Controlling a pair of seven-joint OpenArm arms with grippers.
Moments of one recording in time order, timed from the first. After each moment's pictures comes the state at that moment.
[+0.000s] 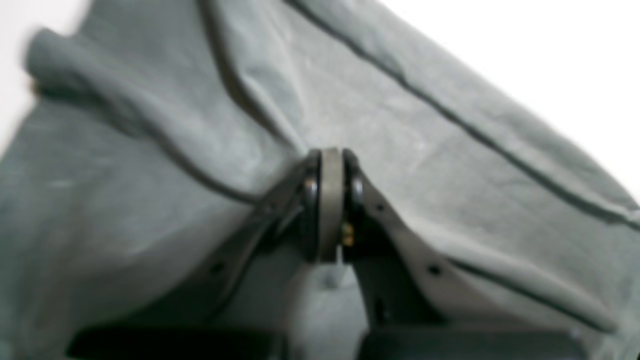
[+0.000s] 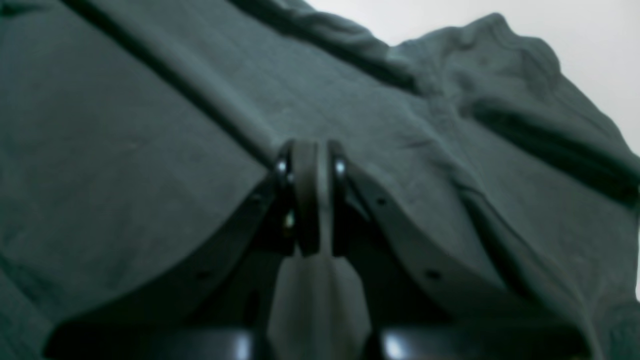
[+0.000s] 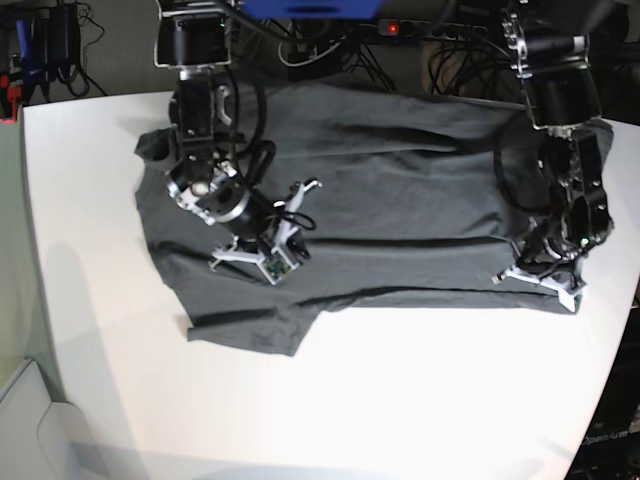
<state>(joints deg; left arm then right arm) -12.5 -15.8 -14.5 73.7 -25.3 8.4 53.8 1.3 -8.3 2.5 83.3 -19.5 39.8 -18.9</state>
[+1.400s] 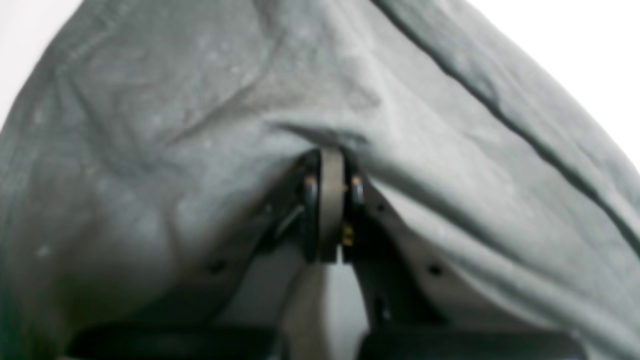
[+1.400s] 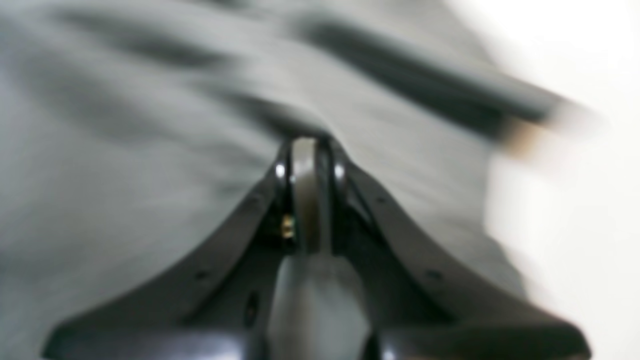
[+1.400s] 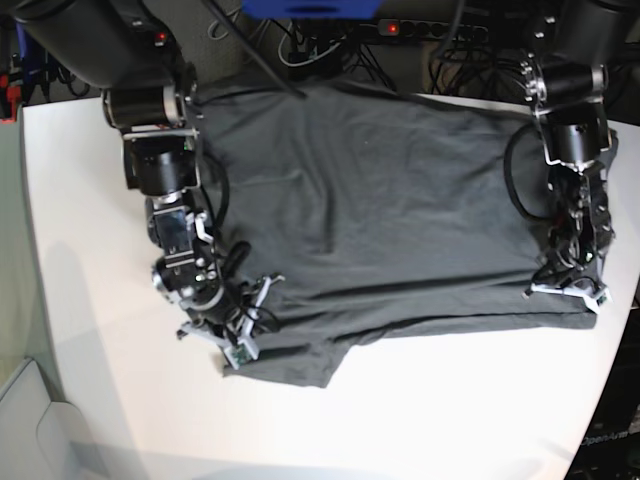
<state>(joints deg) -22.1 -18.9 -14.7 50.1 -25.5 8.7 31.7 28.7 0.0 1.8 45.4 -19.5 25.5 -10.8</state>
